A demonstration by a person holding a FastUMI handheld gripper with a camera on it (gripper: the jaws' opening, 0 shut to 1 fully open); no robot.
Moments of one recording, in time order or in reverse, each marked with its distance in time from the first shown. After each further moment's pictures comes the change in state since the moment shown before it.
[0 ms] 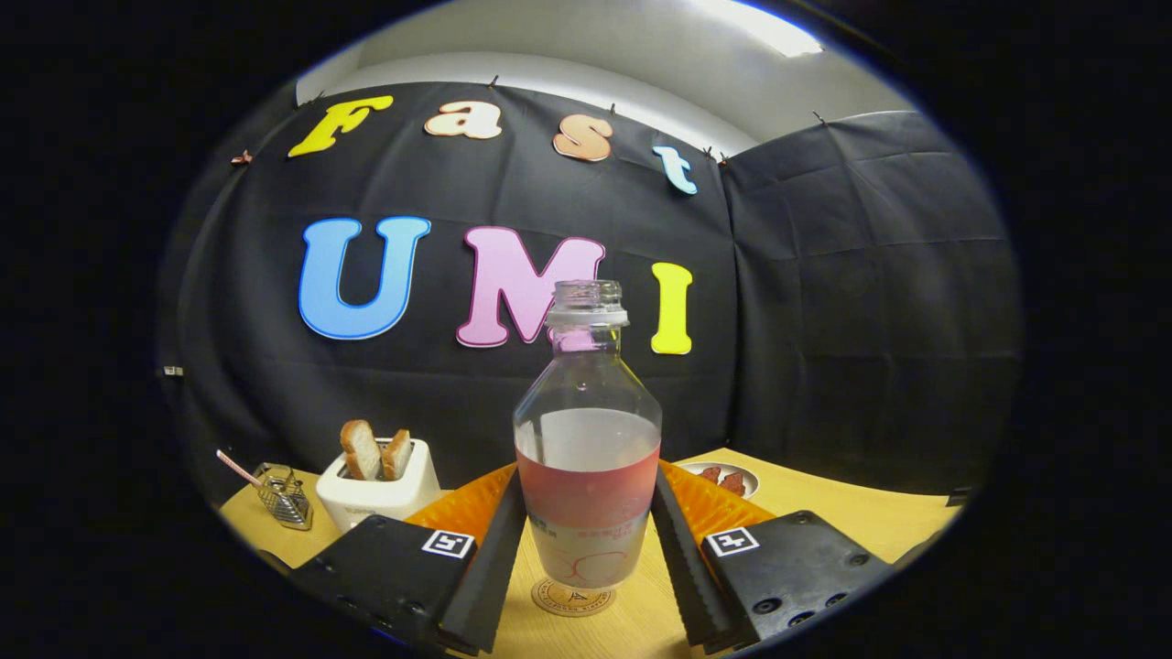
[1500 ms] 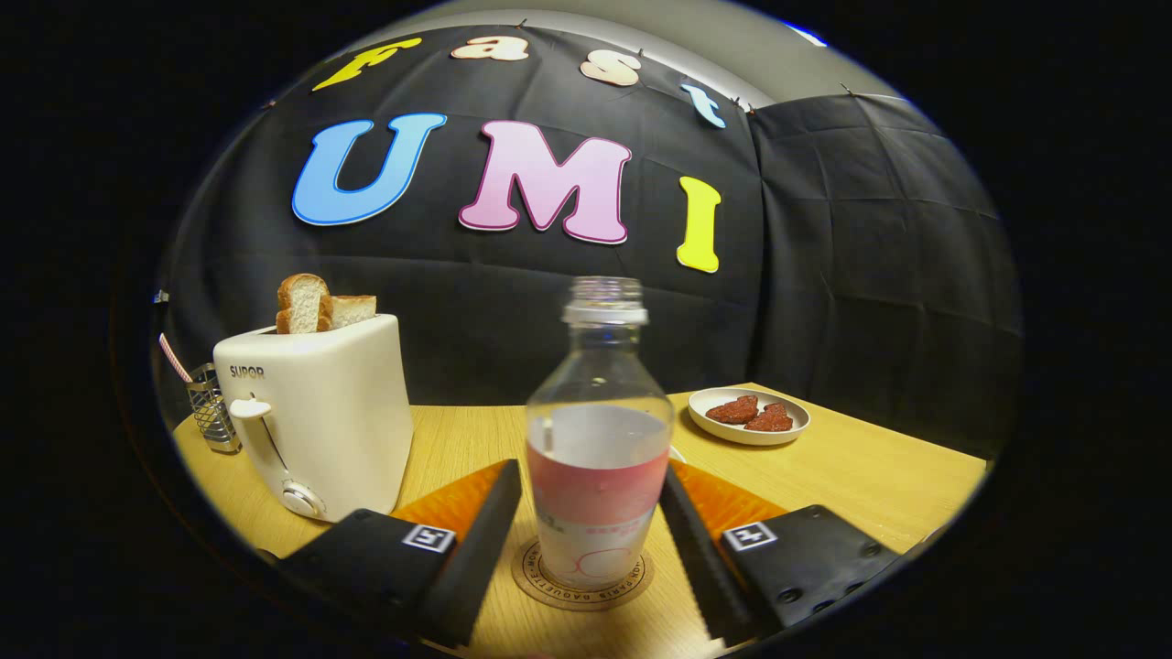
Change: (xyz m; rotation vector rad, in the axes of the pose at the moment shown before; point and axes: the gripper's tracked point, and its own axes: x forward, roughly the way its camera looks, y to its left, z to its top) arm 0.049 0.018 -0.147 -0.045 0.180 0.023
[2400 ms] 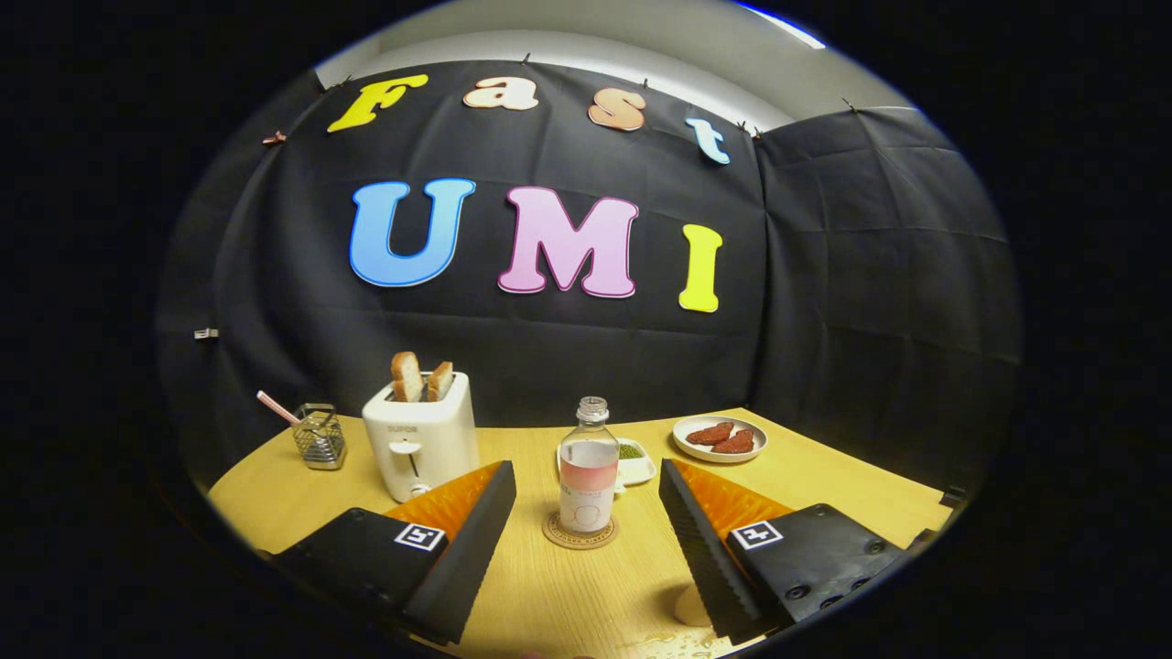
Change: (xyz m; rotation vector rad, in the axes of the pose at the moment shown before) arm -0.178 -0.021 0.104 -0.006 -0.060 0.137
